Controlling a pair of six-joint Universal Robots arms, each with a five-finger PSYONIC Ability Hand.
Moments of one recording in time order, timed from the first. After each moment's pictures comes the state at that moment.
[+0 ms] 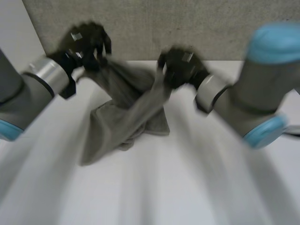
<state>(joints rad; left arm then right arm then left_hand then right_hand) 4.40 -1.87 -1.29 3.28 -1.21 3.10 2.10 -1.05 1.04 0.04 1.31 3.17 1.30 1.29 0.23 0.24 1.15 1.33 1.29 0.23 0.25 1.17</state>
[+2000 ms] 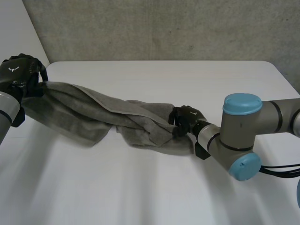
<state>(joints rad) 4.70 -1.77 -1.69 3.48 -1.35 3.19 2.05 -0.78 1.25 -0.12 1.35 3.35 1.30 1.31 0.23 0.24 1.15 1.33 1.30 0.23 0.25 1.17</state>
